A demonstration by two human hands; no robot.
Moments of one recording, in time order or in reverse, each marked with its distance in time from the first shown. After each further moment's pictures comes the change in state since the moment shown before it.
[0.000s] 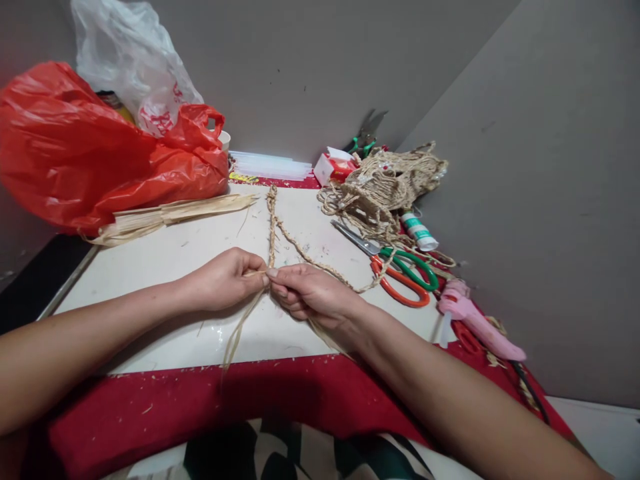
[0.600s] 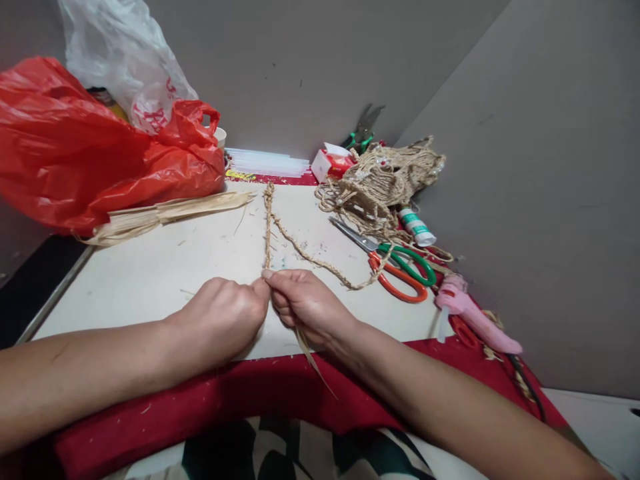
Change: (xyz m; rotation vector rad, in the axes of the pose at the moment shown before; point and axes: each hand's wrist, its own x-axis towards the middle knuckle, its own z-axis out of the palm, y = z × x) left_hand -0.029 0.016 0.034 1.130 0.022 0.057; right_hand -0.001 0.019 0.020 0.164 0.206 -0.145
